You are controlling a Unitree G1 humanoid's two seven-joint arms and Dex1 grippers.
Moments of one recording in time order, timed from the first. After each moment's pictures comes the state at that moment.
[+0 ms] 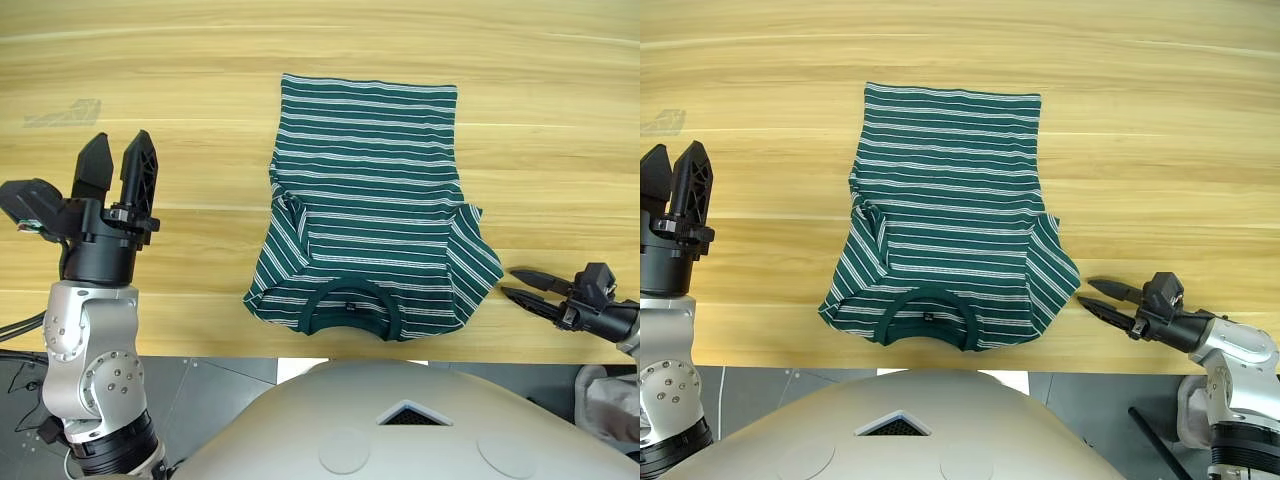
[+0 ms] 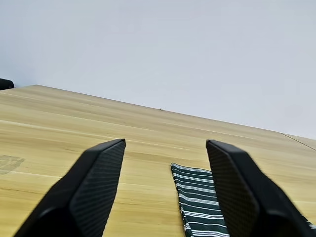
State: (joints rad) left arm 0.47 0.37 0.42 -0.64 -0.82 0.25 -0.25; right arm 0.49 -0.74 -0.23 0.08 0.46 0.02 1.25
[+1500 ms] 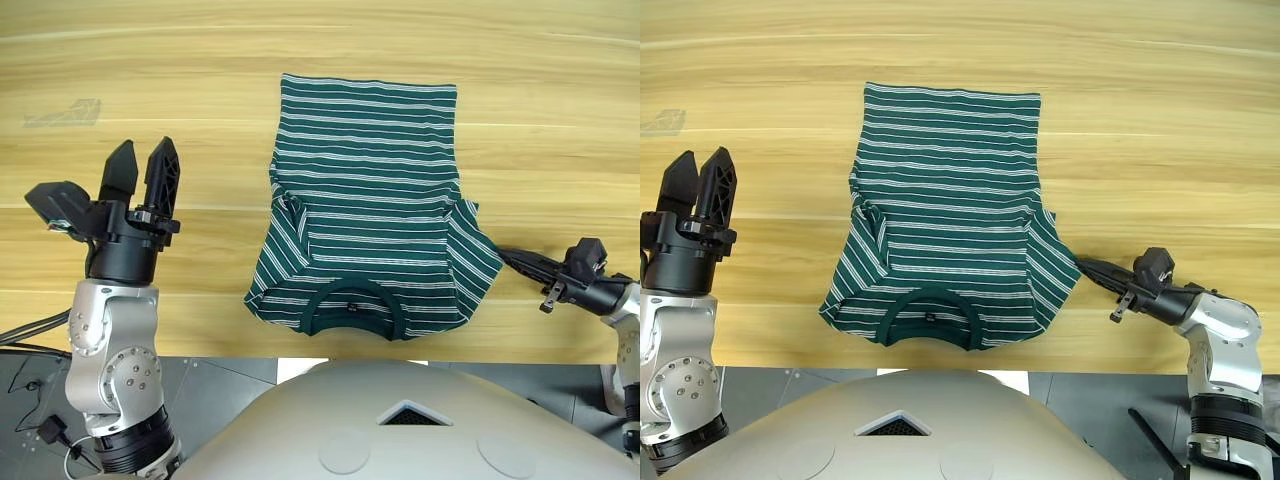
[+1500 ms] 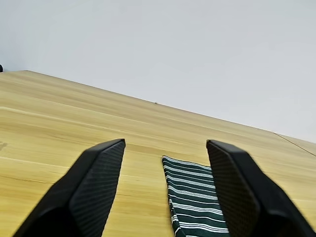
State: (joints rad) left arm 0.46 0.30 0.36 -0.63 -0.79 0.27 -0.25; right arm 0.36 -0.67 -0.20 0.09 0.52 -0.02 1.23
